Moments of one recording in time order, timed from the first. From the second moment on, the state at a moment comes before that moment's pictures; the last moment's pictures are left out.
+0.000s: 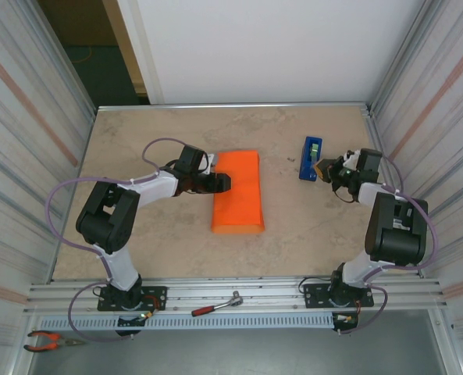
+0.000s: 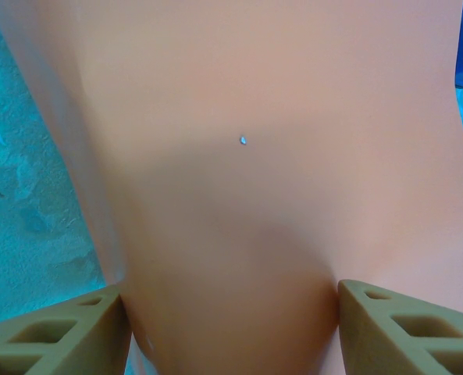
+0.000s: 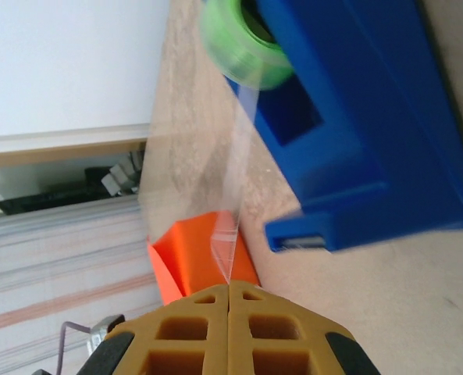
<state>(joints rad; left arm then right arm) -0.49 1.80 1.04 -0.16 0.39 -0.44 -0.22 1.59 0.73 0.17 -0.79 0.98</state>
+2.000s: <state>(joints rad) -0.49 1.79 1.04 -0.15 0.39 -0.44 0.06 1.64 0.81 0.19 -0.79 0.99</state>
